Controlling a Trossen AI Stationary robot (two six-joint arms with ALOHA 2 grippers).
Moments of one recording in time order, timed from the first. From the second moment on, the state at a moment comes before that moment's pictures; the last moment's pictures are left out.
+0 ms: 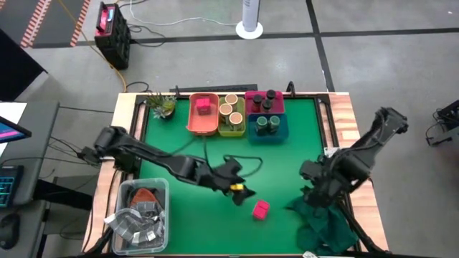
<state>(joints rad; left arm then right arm) -0.31 1.76 1.45 -0.21 -0.24 -0.98 0.74 1.23 1.21 -1.33 0.30 1.21</state>
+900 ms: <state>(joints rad) -0.37 2.41 2.34 -0.84 -0.31 -1.12 0.95 1.20 1.21 -1.57 0.70 1.76</state>
